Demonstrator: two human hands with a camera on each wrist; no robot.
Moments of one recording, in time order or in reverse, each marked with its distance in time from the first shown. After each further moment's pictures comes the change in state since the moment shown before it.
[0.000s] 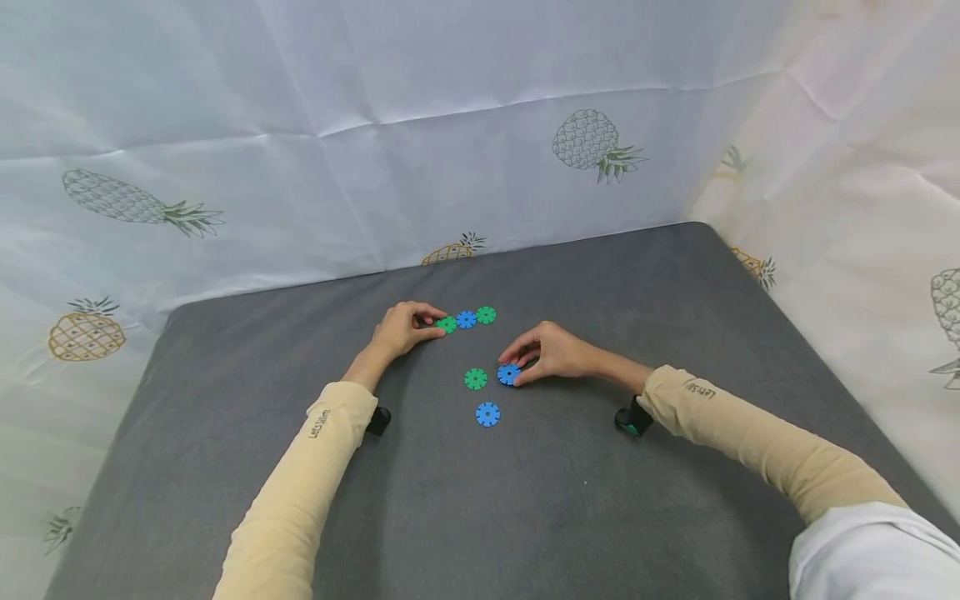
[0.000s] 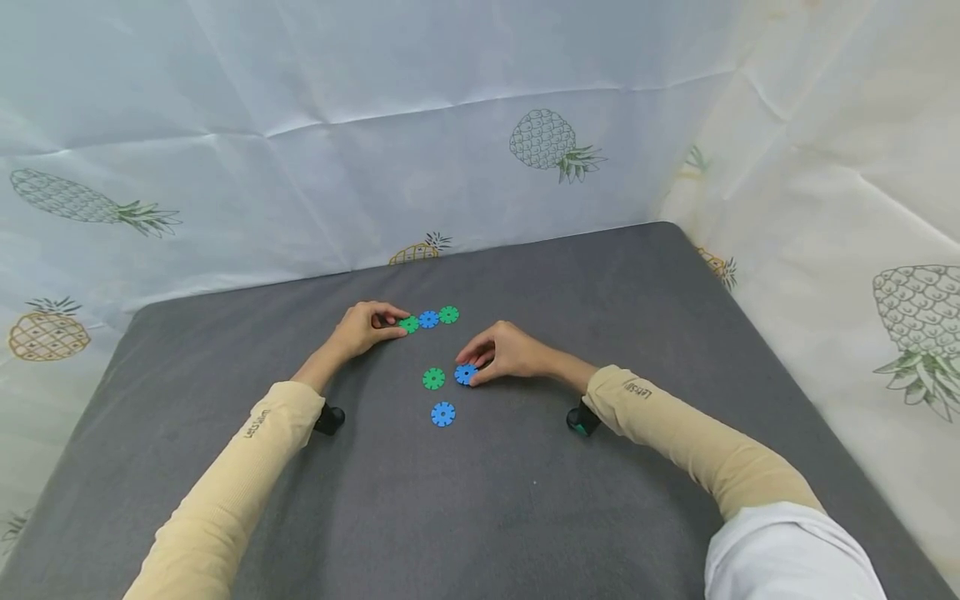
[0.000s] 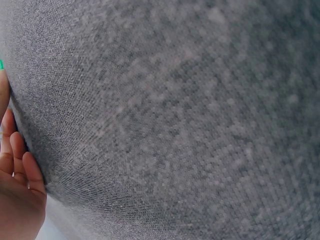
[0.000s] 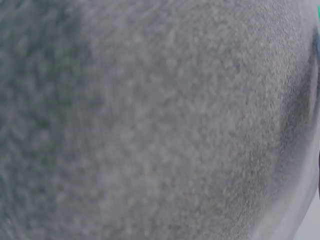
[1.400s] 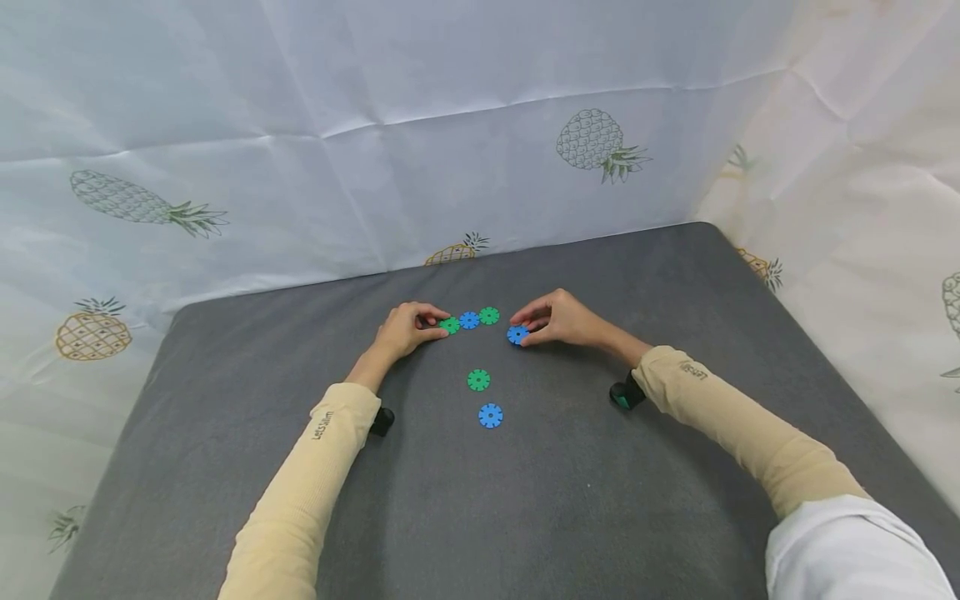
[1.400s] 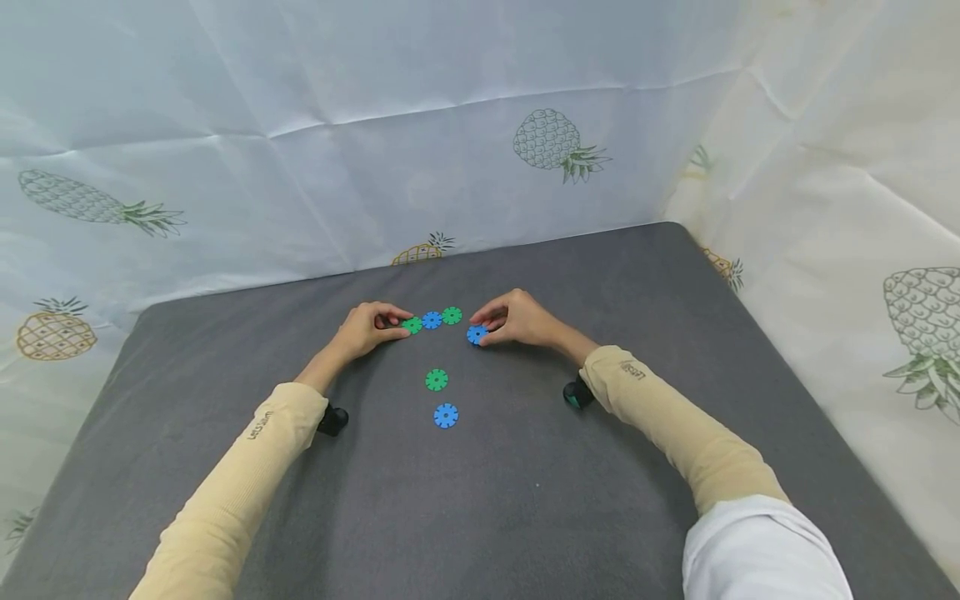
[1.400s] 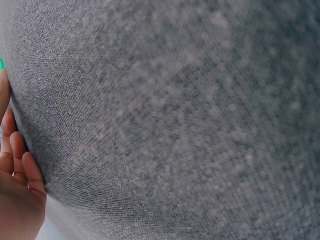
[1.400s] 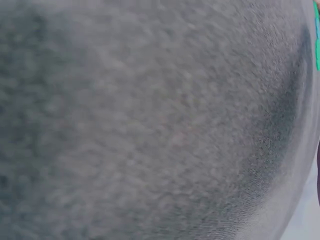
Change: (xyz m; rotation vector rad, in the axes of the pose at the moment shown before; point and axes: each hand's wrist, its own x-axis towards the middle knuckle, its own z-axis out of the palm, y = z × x) left_hand 0.001 -0.003 0.002 -0.010 0.023 0.008; right_hand 0.017 0.011 -0.035 -0.025 0.193 0.140
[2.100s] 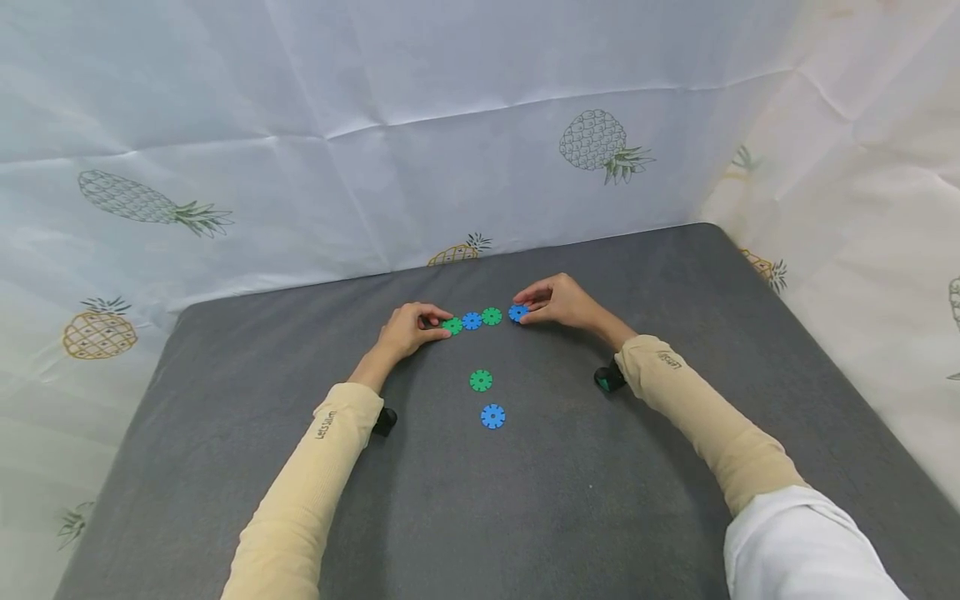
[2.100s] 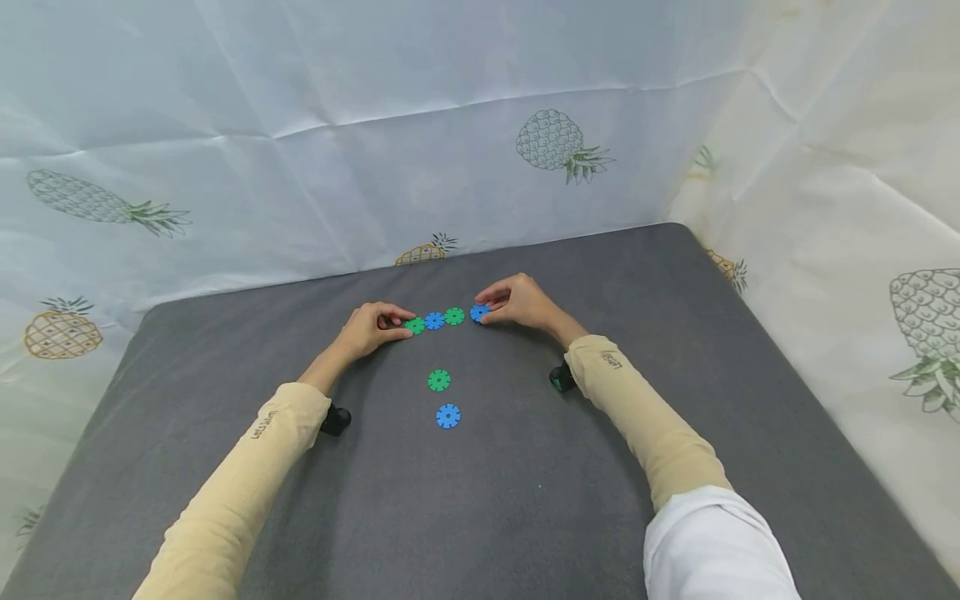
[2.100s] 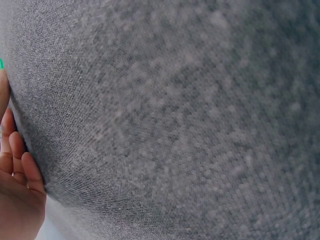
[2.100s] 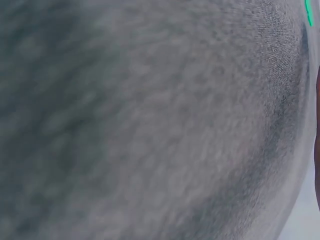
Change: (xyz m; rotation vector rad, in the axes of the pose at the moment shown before) left_hand -0.003 0.002 -0.001 -0.002 -0.002 0.013; right_hand 0.022 0.008 -0.011 0.008 0.105 0.046
